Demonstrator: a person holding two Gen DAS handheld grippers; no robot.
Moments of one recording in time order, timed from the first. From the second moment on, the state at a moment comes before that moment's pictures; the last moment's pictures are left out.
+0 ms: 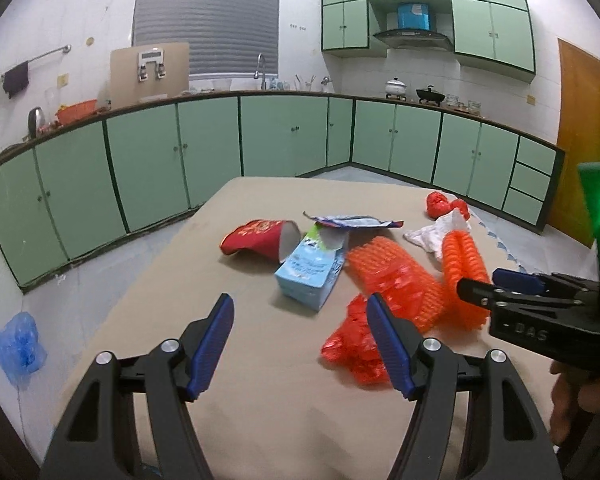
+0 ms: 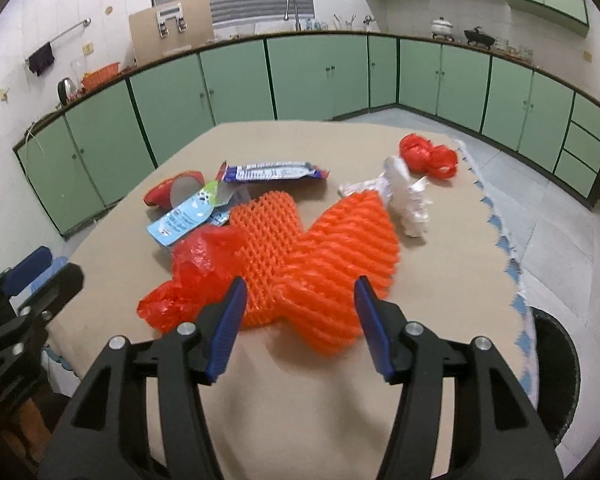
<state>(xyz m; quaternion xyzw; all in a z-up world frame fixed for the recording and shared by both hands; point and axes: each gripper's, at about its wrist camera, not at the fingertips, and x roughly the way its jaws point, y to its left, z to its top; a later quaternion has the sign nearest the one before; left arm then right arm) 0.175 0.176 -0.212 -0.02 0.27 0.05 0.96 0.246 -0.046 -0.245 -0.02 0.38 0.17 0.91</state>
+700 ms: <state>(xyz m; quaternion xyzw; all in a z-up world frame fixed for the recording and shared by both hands) 0.196 0.130 -0.244 0.00 0.30 -0.01 0.95 0.213 -0.107 -0.198 0.00 0.33 0.17 0.93</state>
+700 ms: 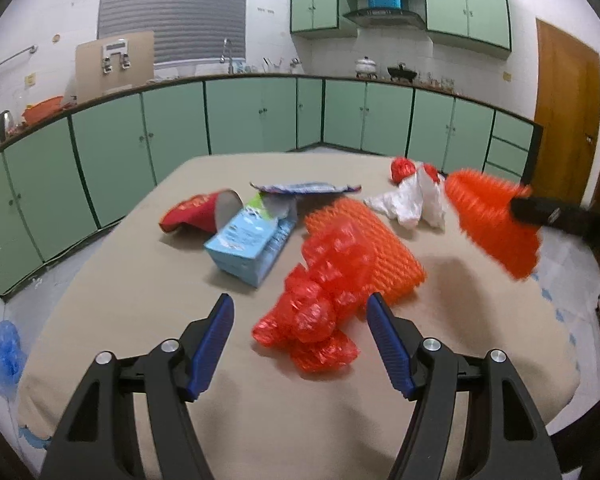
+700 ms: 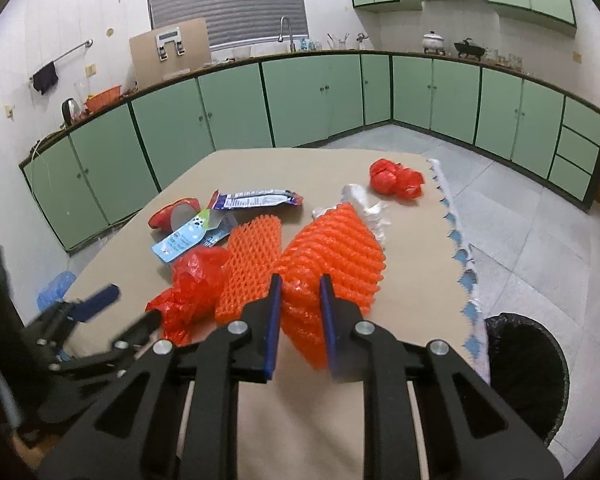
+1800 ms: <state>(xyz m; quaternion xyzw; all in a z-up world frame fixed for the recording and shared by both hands) 0.188 0.094 -0.194 -0.01 0.27 -0.06 0.96 0.184 -0.169 -0.171 0.02 0.30 0.13 0.94</state>
